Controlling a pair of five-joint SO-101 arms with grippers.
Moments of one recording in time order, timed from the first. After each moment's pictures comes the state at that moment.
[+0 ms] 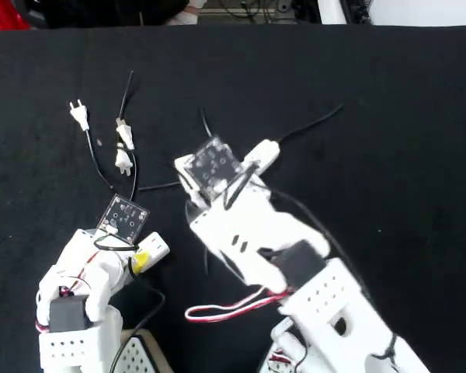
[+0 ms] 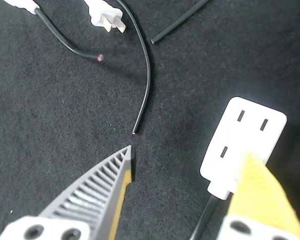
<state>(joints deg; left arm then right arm) -10.7 -104.3 93.3 70.6 -36.3 -38.1 -56.6 60.1 46.5 5.4</state>
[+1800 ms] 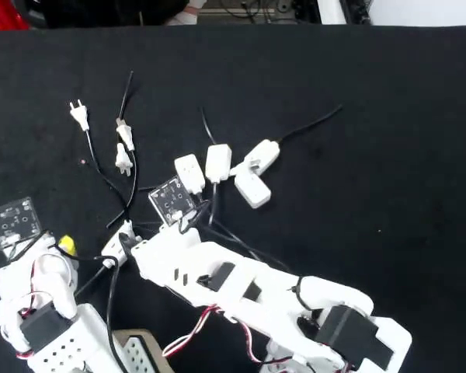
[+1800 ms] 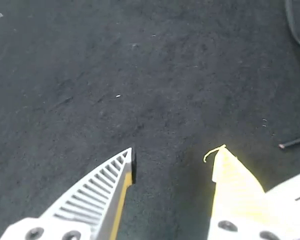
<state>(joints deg) -43.2 -104.3 86.8 71.2 -16.9 -56.4 -14.8 72.3 -17.0 -21.6</state>
